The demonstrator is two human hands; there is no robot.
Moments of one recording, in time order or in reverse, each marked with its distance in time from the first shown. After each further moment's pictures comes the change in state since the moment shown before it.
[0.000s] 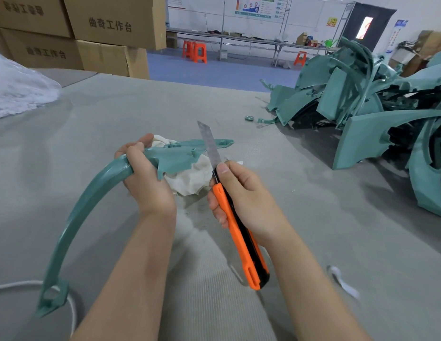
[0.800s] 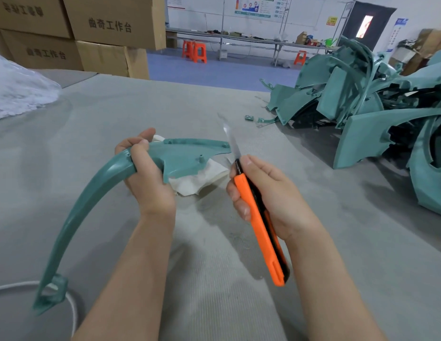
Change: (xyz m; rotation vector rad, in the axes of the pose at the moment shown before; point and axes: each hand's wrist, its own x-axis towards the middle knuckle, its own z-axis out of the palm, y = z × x) left_hand -0.007 0.006 0.002 -0.015 -0.074 0.043; right_hand -0.003 -0.010 -0.027 0.224 -0.063 0.050
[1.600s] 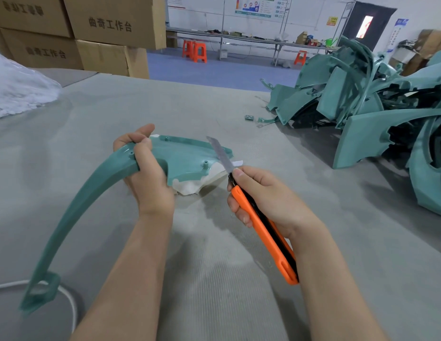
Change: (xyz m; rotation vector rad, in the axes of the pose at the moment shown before) left_hand 0.005 -0.001 -0.002 0.041 -0.039 0.072; right_hand 0.005 0.007 -0.011 -0.331 -0.001 0.112
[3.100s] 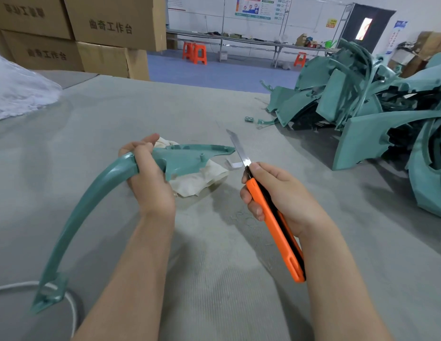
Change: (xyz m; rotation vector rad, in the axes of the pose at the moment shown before) left_hand 0.001 -0.006 -0.001 -0.030 0.021 -0.082; right_hand -0.005 -0.007 -0.013 0.147 0.097 0.012
